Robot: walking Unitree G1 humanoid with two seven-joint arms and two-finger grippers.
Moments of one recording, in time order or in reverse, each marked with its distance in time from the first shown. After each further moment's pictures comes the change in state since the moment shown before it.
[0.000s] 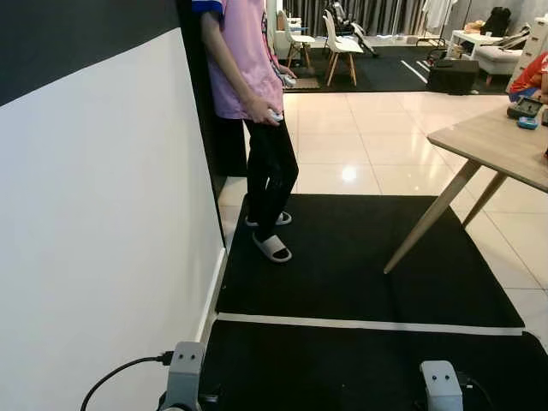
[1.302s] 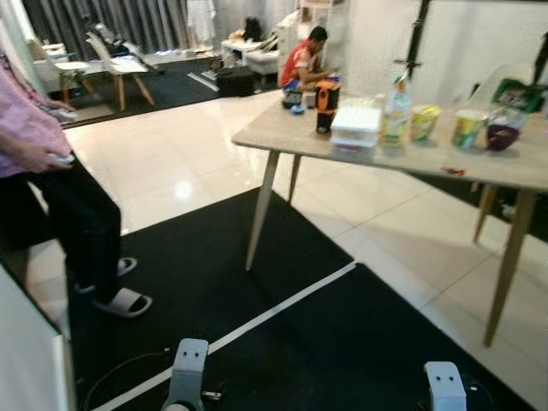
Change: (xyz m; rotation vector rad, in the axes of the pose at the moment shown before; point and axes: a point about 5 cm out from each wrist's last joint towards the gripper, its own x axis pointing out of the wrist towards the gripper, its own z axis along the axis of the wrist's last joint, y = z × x) left arm 0.001 -0.002 0.001 0.018 -0.003 -0.017; right arm 0.000 -0.003 0.003 0.026 -0.018 -0.014
